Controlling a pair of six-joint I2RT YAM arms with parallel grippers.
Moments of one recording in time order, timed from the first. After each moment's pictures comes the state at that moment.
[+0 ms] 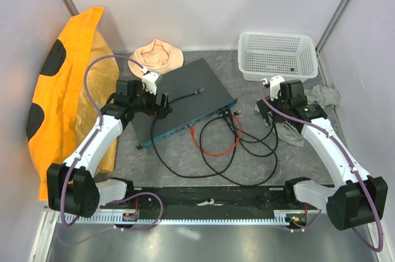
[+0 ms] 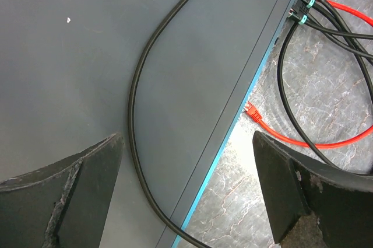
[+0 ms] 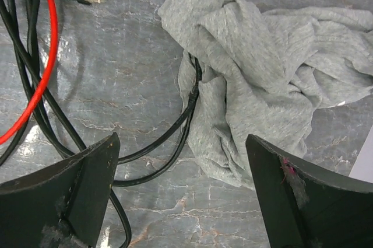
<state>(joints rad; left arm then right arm) -0.20 1.22 0.91 -0.34 0.40 0.13 0.21 1.14 0.95 -0.67 0.05 -0.21</state>
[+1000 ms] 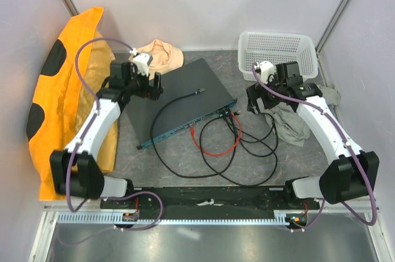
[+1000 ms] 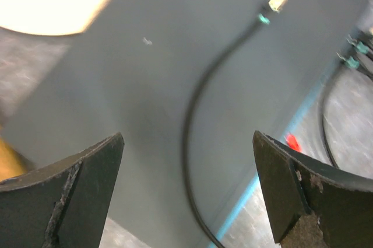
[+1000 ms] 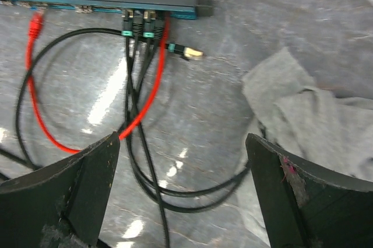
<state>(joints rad) -0.12 1.30 1.06 -0.37 0.29 0.13 0.20 1.34 1.20 -0.72 -0.30 -0.24</state>
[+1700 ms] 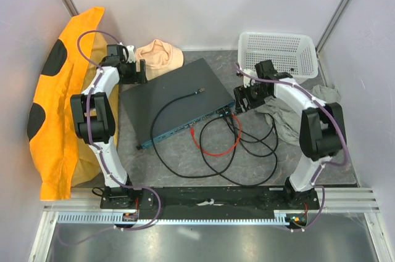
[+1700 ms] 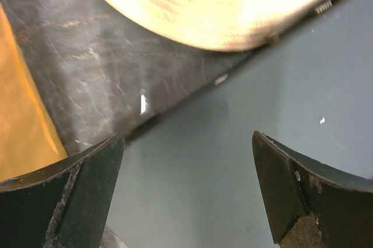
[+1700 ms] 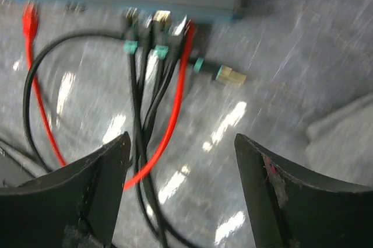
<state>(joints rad) 0.06 2.00 1.59 -0.50 0.17 0.06 0.23 1.73 1.28 -0.69 -0.46 -0.18</state>
